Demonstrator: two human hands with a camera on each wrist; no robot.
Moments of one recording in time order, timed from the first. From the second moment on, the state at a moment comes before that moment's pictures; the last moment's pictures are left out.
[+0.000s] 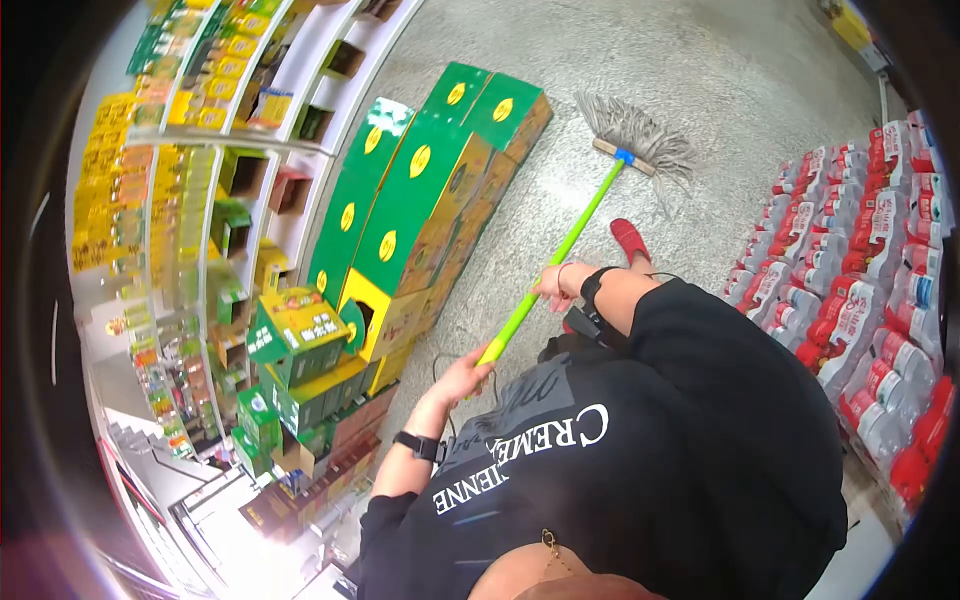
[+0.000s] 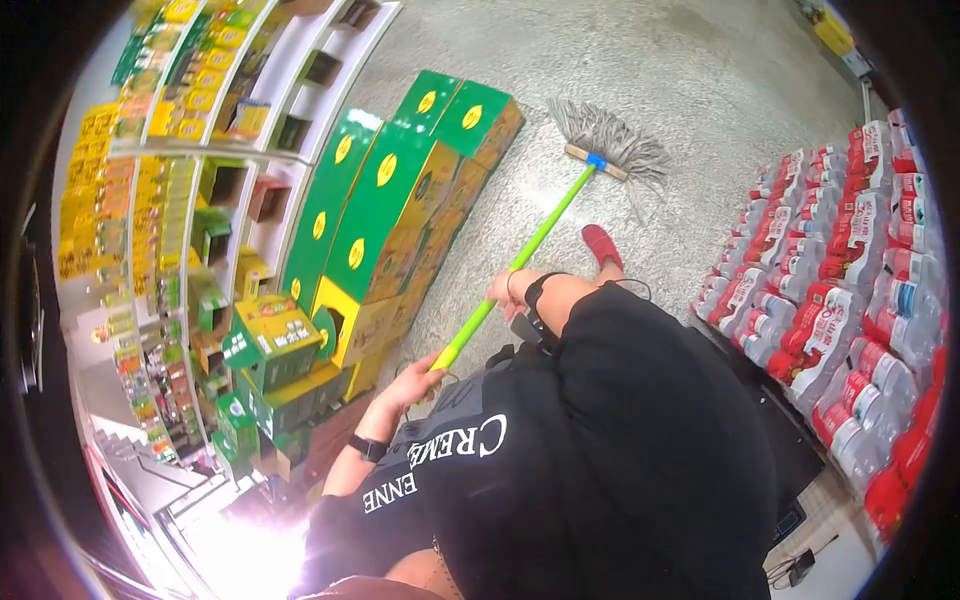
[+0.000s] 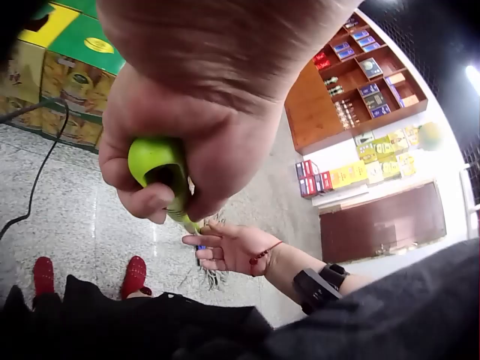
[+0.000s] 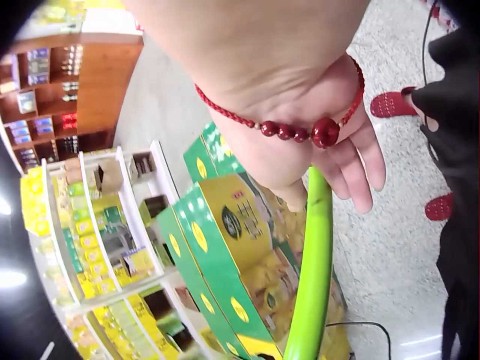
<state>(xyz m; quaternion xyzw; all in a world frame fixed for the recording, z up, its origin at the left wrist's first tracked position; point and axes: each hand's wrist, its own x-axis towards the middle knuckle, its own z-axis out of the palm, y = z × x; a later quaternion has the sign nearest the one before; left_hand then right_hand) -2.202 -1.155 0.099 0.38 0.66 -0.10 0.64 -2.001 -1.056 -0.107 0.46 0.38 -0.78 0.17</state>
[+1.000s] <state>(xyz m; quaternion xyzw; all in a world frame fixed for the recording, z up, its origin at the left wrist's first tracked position) -2.121 -1.018 0.086 0.37 0.63 -0.07 0.68 -1.911 -0.931 -0.129 0.53 0.34 -0.78 0.02</state>
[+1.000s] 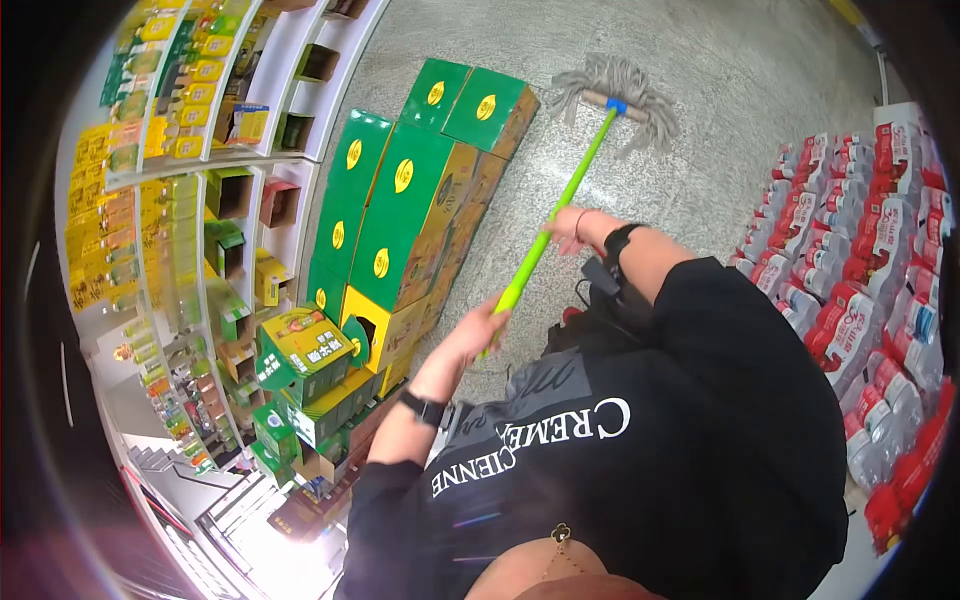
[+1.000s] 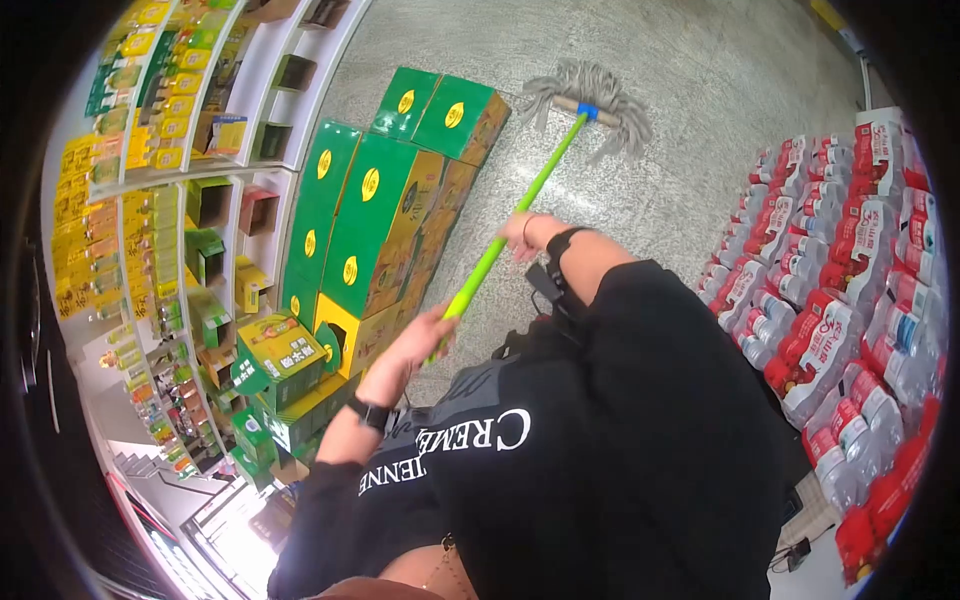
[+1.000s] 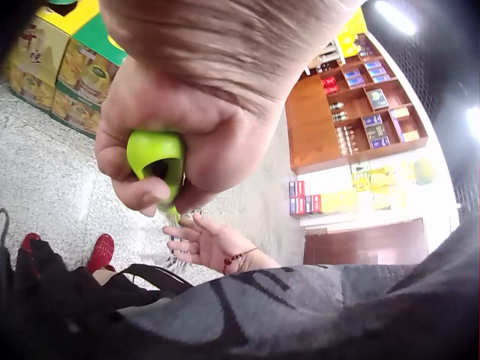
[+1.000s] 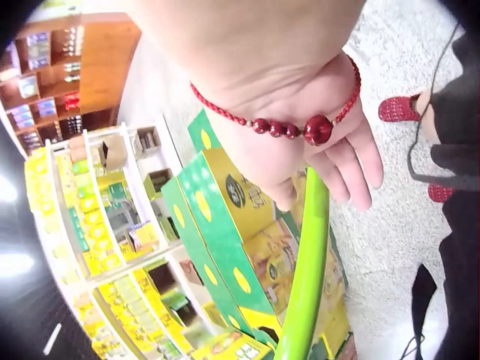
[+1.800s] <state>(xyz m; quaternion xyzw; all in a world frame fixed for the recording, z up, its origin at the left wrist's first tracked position) -2.099 -0.943 0.051 0.44 0.59 -0.06 0.68 -1.923 -0.881 -0.127 0.71 0.27 -0.65 -0.07</state>
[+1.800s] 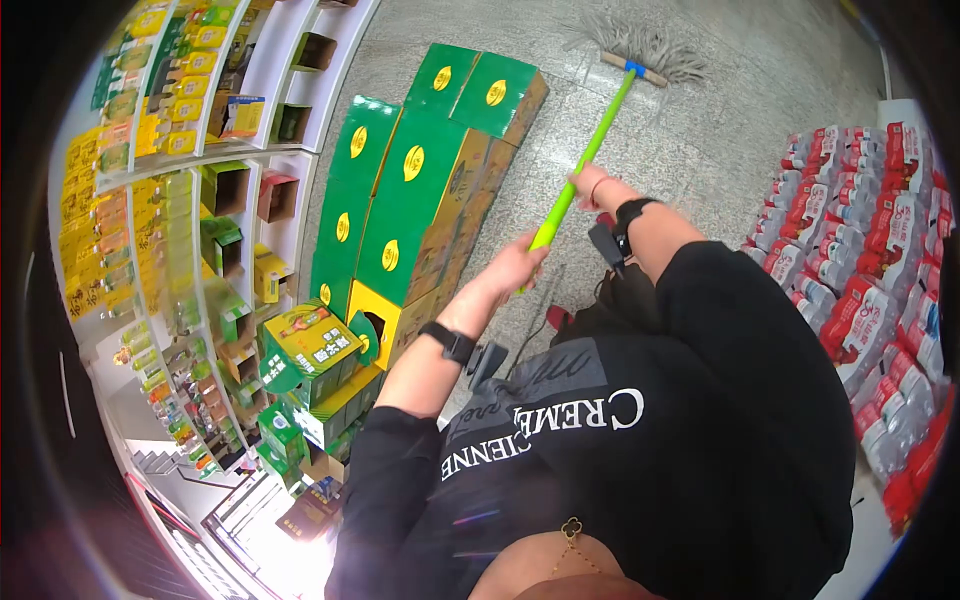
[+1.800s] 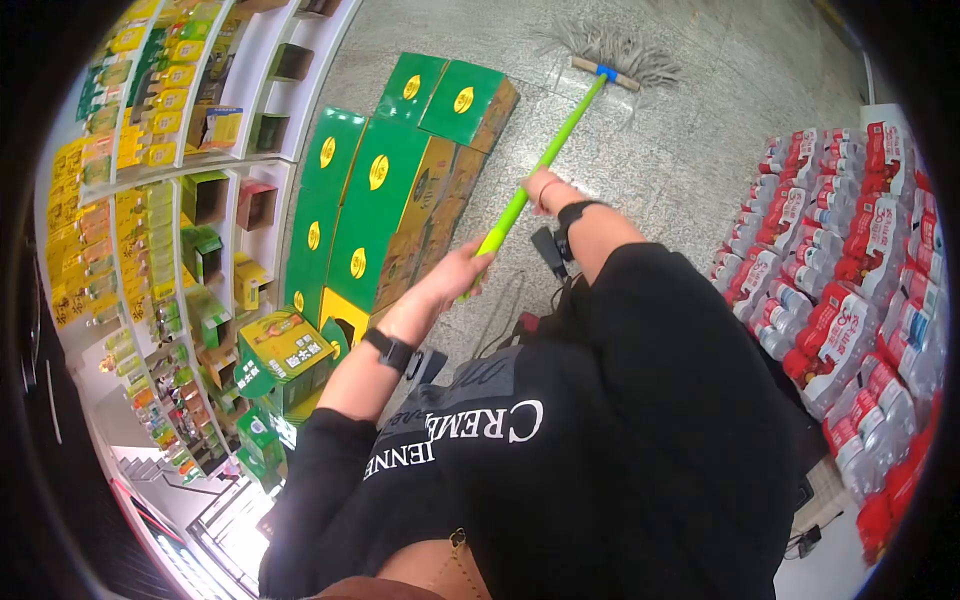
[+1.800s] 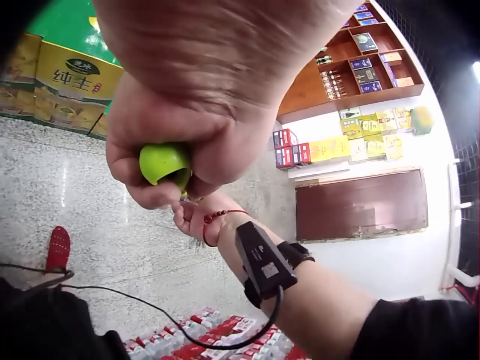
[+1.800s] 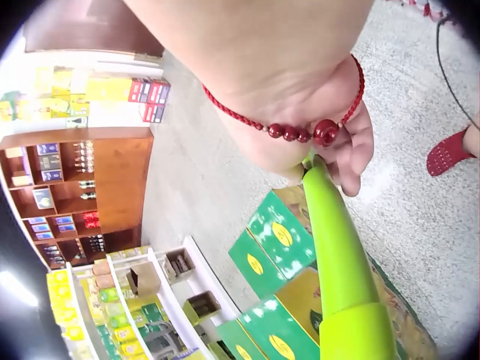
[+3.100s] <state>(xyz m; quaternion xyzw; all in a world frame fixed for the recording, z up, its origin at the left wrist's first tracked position) -2.291 -1.048 0.091 0.42 0.58 -0.09 0.69 -2.068 -0.982 -0.103 0.59 0.26 -0.77 0.02</state>
